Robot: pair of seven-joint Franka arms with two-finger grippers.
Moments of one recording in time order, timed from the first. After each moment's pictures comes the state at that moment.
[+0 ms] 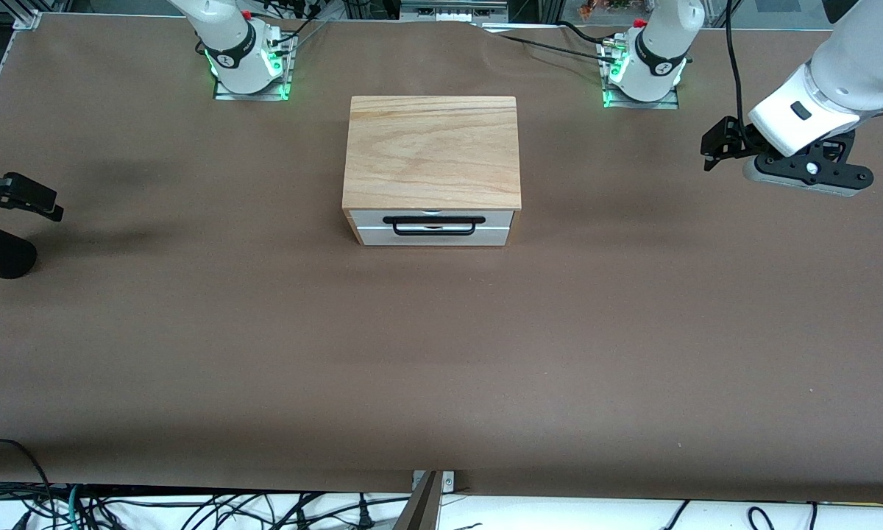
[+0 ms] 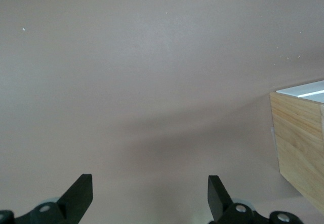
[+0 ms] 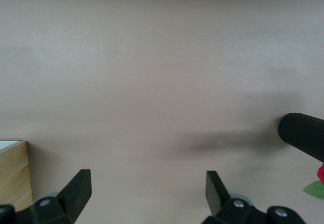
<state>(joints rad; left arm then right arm) -0.01 -0.05 -0.16 -1.69 0.04 1.57 0.03 -0.01 0.16 -0.08 -1.44 -0.02 1.60 -0.09</state>
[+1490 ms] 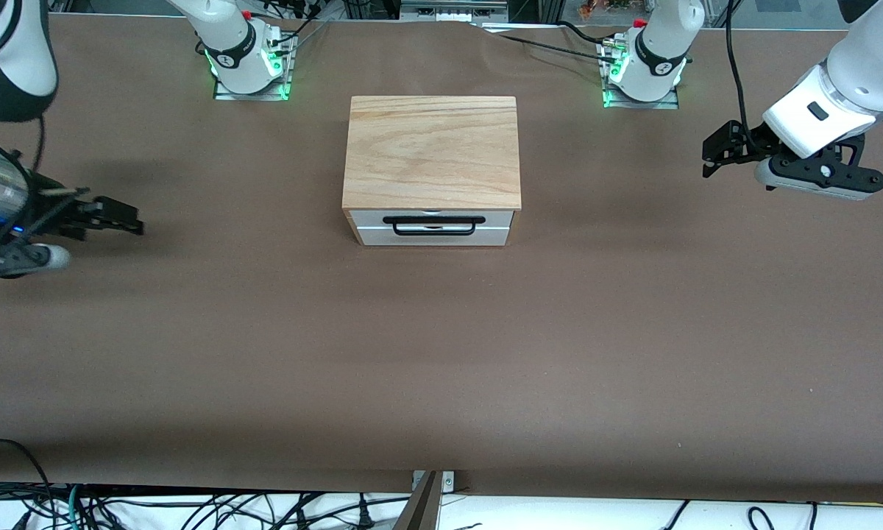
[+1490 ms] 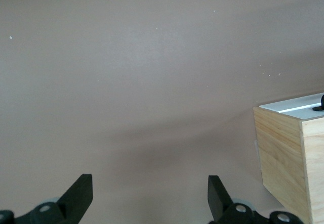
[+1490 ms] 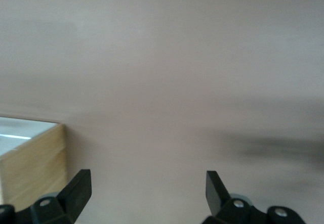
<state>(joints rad) 0.01 -0.04 -0.16 -1.69 -0.03 1.62 0.03 0.07 0.27 -0.05 -1.46 0.14 1.60 -0.08</state>
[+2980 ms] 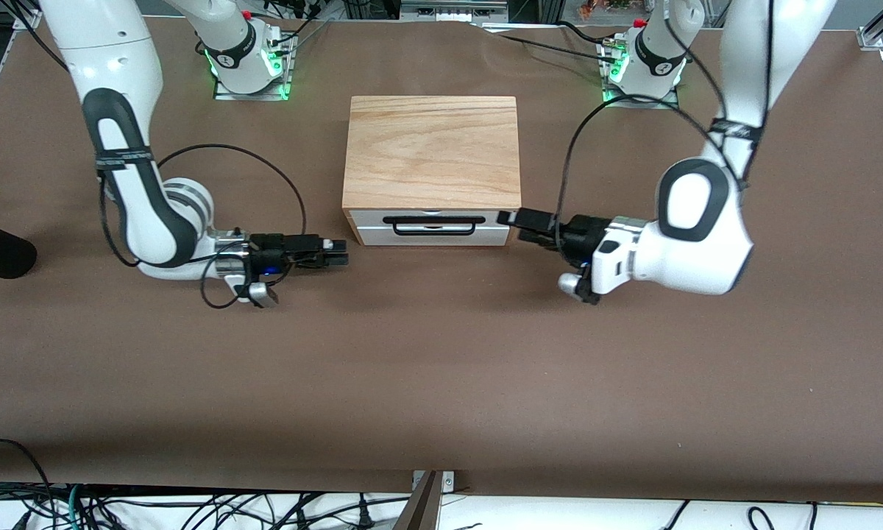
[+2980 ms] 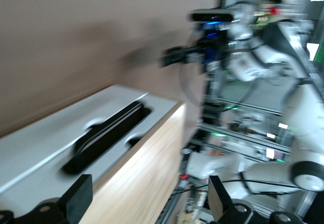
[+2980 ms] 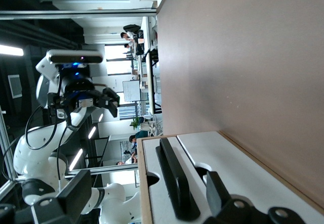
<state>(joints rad) -0.16 0.57 -0.18 -1.61 -1.18 1.77 0.41 0.24 0.59 -0.05 -1.89 1.57 1.74 -0.86</state>
